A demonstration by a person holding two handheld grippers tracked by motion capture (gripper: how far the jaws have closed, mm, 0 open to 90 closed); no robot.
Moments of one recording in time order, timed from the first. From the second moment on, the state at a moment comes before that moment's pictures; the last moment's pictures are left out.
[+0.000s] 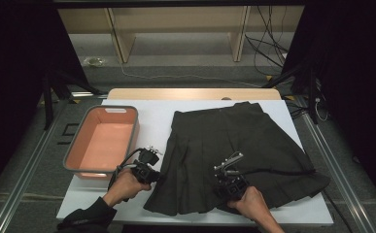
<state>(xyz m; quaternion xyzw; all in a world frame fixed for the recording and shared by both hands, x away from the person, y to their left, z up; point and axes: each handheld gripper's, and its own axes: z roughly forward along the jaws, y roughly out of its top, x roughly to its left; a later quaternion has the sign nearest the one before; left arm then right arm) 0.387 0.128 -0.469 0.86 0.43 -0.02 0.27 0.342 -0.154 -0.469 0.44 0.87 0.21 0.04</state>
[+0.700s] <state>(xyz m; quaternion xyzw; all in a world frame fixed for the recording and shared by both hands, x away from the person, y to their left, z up) 0.375 0.149 -0.461 0.85 0.46 0.00 0.26 0.343 -0.182 -0.448 0.45 0.85 0.26 0.06</state>
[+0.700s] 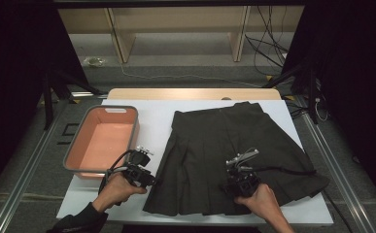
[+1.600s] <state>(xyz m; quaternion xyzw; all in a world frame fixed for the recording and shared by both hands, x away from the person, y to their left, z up) 0.366 0.135 -0.470 0.85 0.46 -0.02 0.24 0.402 -0.171 -0.410 0.46 0.81 0.35 0.12</state>
